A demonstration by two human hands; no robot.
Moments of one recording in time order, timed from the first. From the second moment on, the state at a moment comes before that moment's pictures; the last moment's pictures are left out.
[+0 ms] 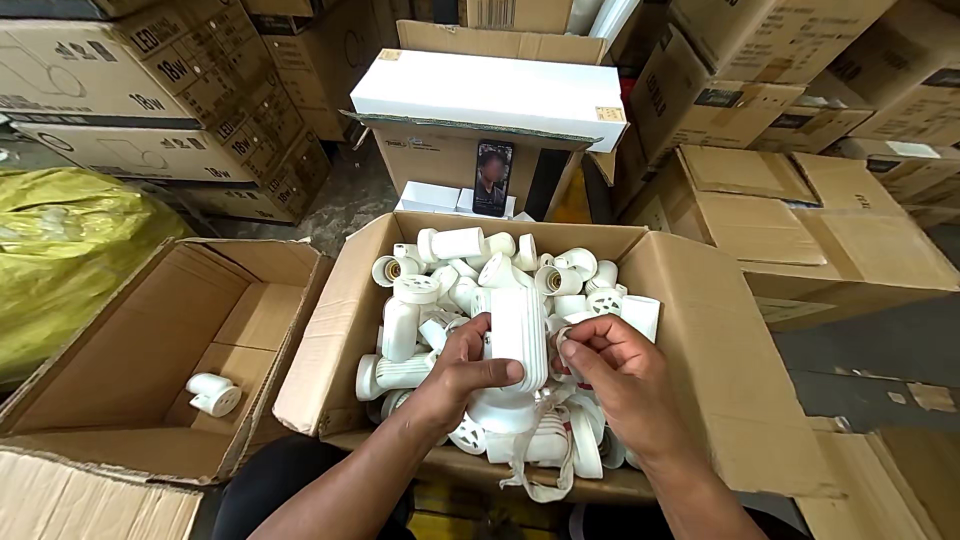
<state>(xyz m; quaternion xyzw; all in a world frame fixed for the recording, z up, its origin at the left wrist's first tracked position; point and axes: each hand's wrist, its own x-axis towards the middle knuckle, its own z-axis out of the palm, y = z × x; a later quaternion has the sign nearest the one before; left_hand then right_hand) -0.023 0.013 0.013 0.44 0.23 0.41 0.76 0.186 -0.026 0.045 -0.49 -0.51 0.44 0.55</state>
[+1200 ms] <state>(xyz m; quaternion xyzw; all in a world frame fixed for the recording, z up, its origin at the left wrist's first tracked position) -0.018 0.010 0.011 0.44 0.24 0.39 0.77 0.180 -0.032 0.042 -0.52 -0.53 0.41 0.54</state>
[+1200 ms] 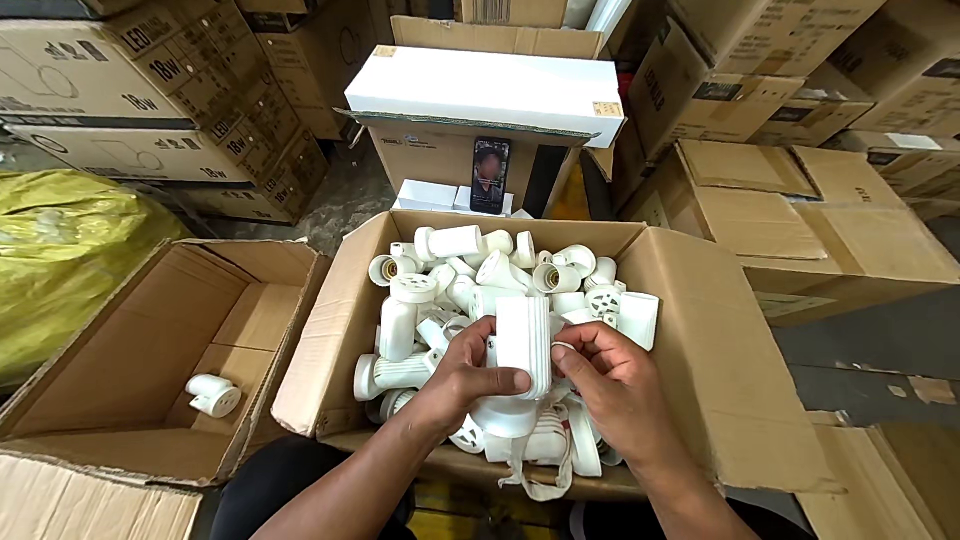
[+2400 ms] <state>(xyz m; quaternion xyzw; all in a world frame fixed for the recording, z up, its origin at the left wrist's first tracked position) -0.014 0.007 0.015 0.50 0.32 0.41 0.69 0.175 -0.038 0.040 -0.53 -0.55 0.40 0.51</state>
